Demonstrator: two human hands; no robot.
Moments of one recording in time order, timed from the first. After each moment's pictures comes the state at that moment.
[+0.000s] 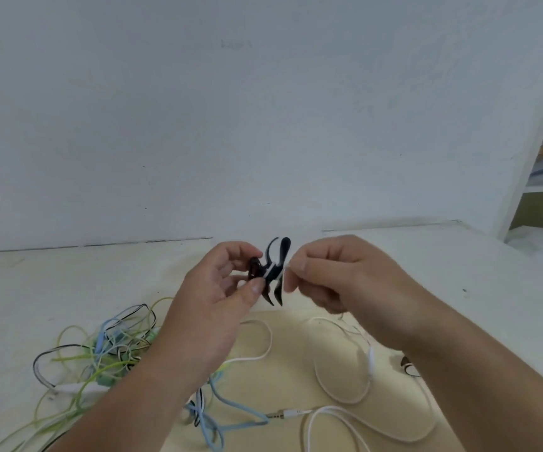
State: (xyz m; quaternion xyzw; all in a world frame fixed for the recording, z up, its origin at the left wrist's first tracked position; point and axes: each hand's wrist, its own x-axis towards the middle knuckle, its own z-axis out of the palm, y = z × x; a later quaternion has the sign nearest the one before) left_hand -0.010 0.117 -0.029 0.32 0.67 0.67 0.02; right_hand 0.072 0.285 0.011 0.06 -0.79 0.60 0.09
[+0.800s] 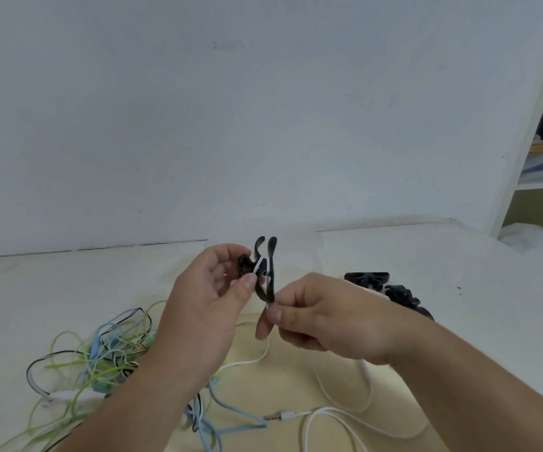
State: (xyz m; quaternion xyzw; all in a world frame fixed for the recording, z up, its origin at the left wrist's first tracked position) left_hand -0.007 0.119 -0.029 0.27 0.68 0.69 -0.01; right_hand 0.064 0.283 -0.011 0.08 -0.87 0.49 -0.04
